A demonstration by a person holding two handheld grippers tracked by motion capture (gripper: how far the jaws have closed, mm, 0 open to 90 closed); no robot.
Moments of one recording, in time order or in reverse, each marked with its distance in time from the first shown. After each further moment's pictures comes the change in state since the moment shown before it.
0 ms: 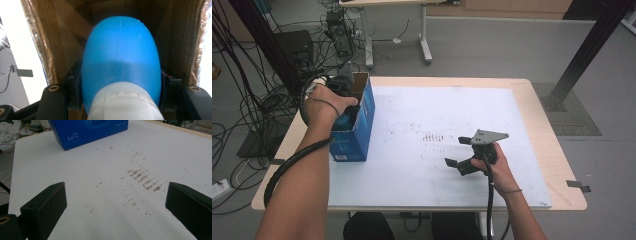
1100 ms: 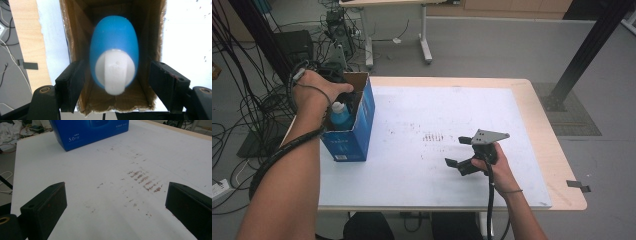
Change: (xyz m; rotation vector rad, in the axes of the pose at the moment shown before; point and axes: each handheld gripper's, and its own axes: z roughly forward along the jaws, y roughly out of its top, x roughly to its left) left arm 0.011 -0.014 -0.052 -0.040 -0.032 -0.030; right arm 0.002 0.001 -0.002 -0.006 0.001 -0.004
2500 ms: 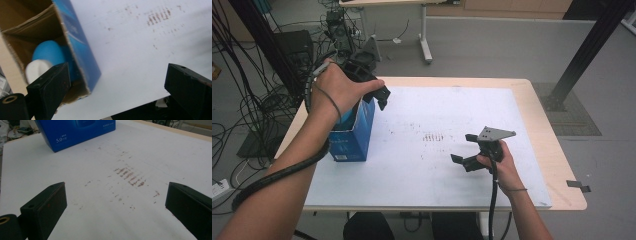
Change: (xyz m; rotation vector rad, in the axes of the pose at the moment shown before) left arm -0.081 -0.067 -0.047 -0.187 -0.059 0.363; right arm -0.002 0.001 -0.012 0.007 -0.070 0.040
